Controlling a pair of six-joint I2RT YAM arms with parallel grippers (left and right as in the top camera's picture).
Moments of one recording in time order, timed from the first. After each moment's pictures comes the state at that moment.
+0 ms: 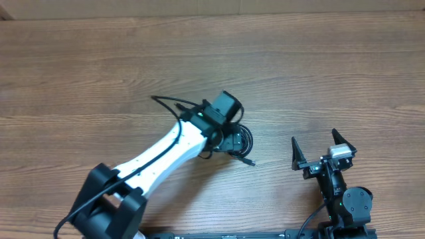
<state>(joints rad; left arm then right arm) -0.70 1.72 1.17 -0.80 0.00 -0.76 0.11 0.01 0.02 -0.03 -0.07 -0.06</state>
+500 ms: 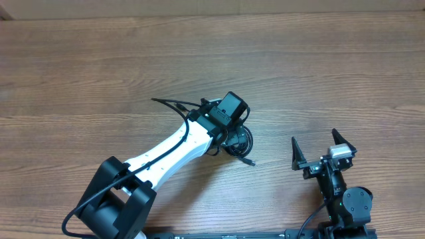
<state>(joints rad) -0.71 1.75 1.17 -0.69 -0.07 -0.91 0.11 0.01 0.02 -0.03 -0.07 -0.06</state>
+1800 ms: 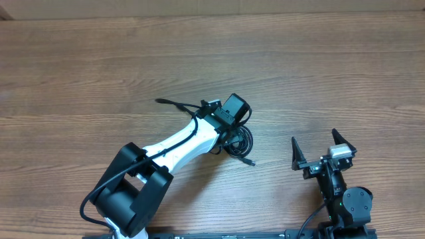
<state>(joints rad) -0.71 1.86 1.17 -0.61 -0.13 -0.97 0.11 0.01 0.02 -0.03 -0.07 -0.06</state>
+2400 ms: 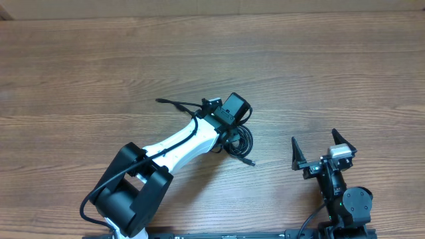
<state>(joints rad) -0.71 1.86 1.17 -0.58 -0.13 -0.97 0.11 0.01 0.02 -0.03 -0.07 -0.06</state>
